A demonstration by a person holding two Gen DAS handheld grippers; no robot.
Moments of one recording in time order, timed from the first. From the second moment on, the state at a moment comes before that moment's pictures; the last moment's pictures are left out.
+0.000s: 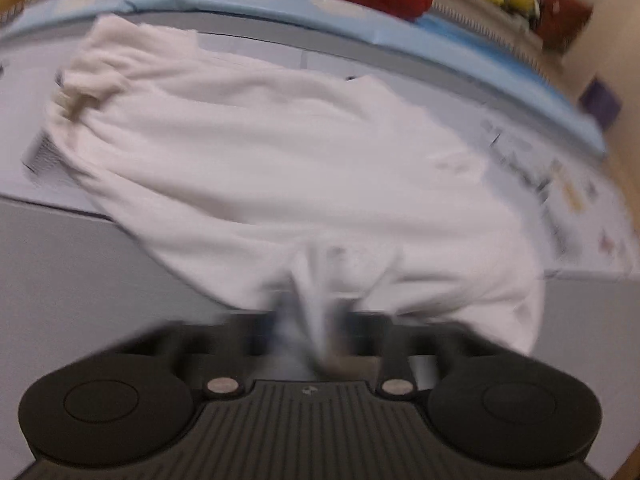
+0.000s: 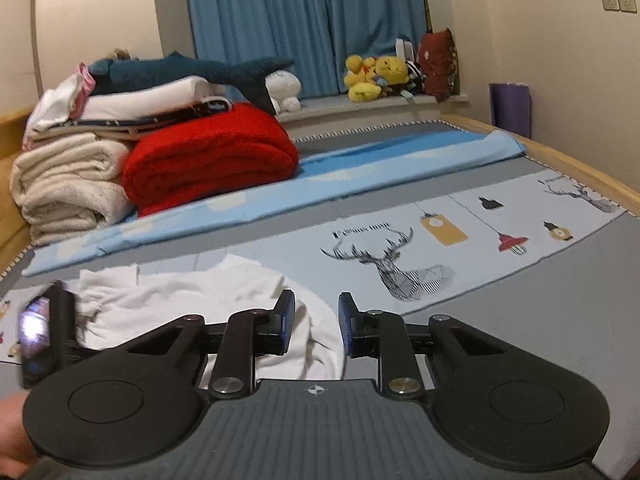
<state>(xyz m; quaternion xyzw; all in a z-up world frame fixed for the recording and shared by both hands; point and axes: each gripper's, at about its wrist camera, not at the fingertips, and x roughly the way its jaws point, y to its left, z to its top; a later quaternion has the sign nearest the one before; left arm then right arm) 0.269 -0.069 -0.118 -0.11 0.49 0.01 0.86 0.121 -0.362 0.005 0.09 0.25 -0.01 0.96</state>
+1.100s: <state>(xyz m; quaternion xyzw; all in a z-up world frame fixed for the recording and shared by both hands) 0.107 0.247 -0.054 -0.18 0.45 0.06 0.87 0.187 -0.290 -0.121 0.05 0.55 -0.03 0.83</state>
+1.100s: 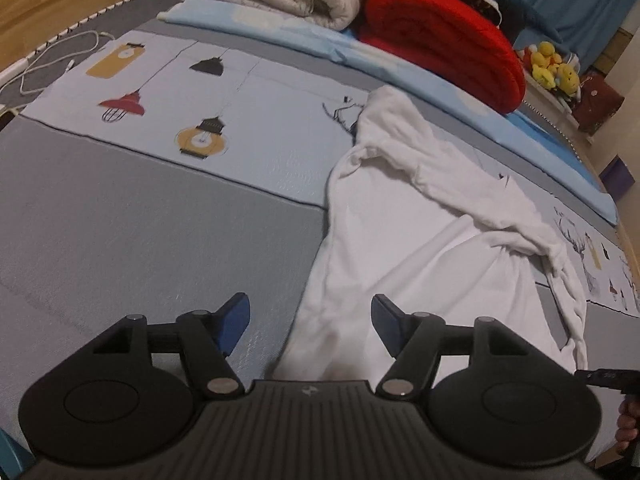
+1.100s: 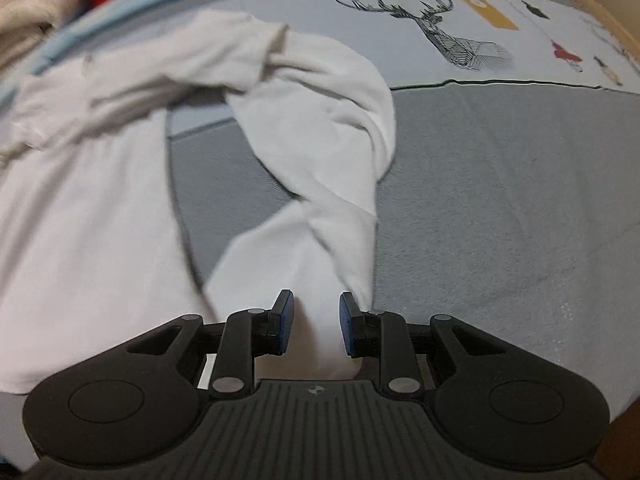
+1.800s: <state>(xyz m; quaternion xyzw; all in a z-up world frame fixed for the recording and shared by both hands) 0.144 0.214 -0.075 -0.13 0.48 0.05 0.87 0.239 -0.413 -0.050 0.04 0.32 -0.14 0.93</state>
